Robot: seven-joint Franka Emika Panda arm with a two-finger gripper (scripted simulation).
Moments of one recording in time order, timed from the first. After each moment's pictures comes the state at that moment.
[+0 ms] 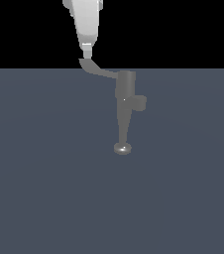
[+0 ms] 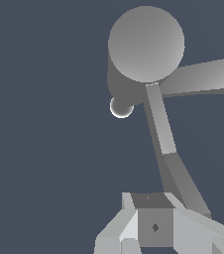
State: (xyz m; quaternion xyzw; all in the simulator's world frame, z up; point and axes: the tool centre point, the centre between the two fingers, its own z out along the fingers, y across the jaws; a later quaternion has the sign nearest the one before) arm -0.026 0.063 0.301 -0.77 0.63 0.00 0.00
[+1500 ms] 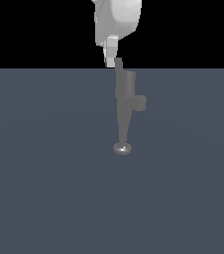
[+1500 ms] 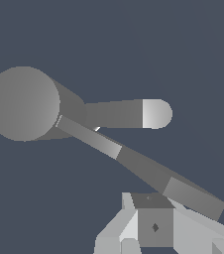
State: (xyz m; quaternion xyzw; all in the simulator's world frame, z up) arm -0.104 0.004 0.301 -0.78 0.63 0.00 0.00
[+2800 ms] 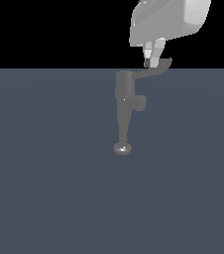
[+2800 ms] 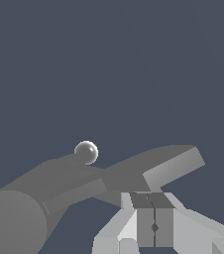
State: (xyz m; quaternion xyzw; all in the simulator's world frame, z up) arm -0.093 -0.084 0.301 -0.78 0.62 0.00 0.00
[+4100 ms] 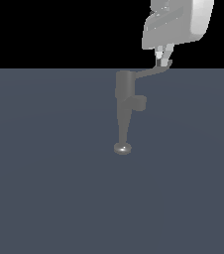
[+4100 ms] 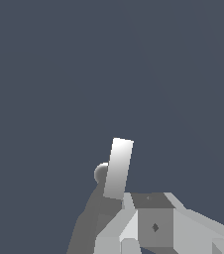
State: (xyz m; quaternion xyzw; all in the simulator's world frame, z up) arm -0.027 -0.130 0.302 -0.78 0.62 0.00 0.00
